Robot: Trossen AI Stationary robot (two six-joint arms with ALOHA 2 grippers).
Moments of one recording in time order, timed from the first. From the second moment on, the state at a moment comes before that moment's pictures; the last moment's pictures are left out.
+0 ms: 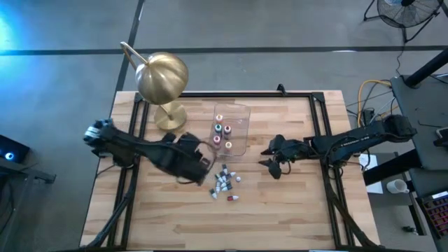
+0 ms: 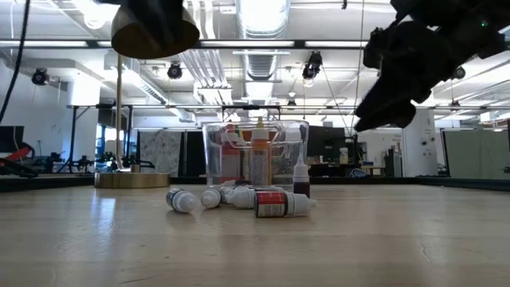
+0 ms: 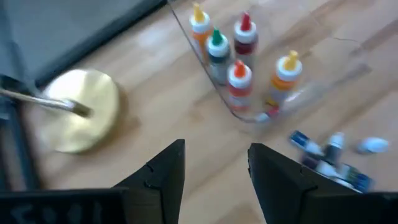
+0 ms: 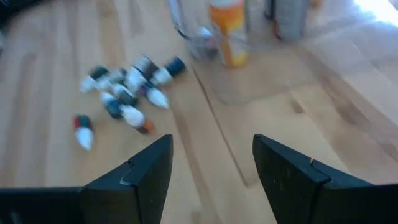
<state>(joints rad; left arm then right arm) -0.35 1.62 1.60 -1.43 -0.69 -1.27 0.11 1.14 0.48 0.00 0.16 0.51</state>
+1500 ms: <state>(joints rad) -0.50 0.82 0.65 -0.90 -0.57 -1.21 0.22 1.91 1.19 -0.41 0.10 0.53</state>
